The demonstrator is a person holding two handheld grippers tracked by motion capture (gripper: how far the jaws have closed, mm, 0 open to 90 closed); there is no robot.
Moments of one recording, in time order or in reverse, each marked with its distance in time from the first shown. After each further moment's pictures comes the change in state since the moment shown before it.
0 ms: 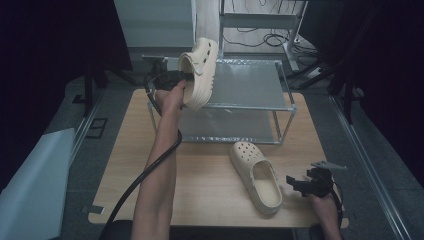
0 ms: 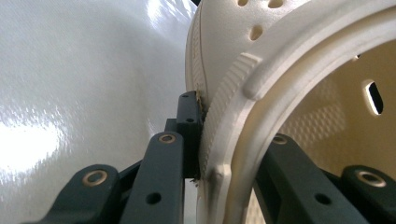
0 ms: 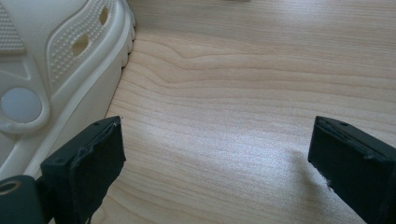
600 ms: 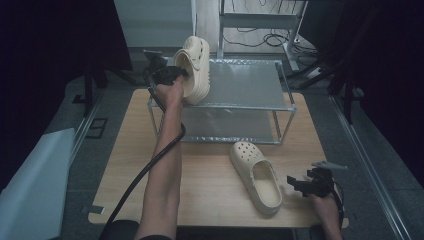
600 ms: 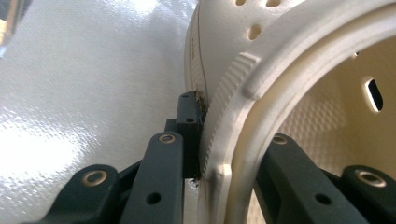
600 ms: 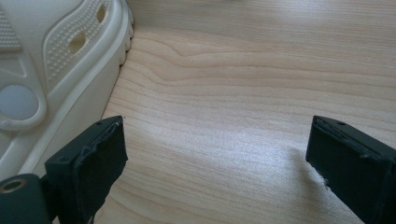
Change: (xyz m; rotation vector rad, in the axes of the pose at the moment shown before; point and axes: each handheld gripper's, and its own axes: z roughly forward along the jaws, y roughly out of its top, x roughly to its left) left arm 0.006 0.018 0.013 -0.076 0.187 0.011; right arm -0.003 0.000 -0.001 0.006 0.003 0.001
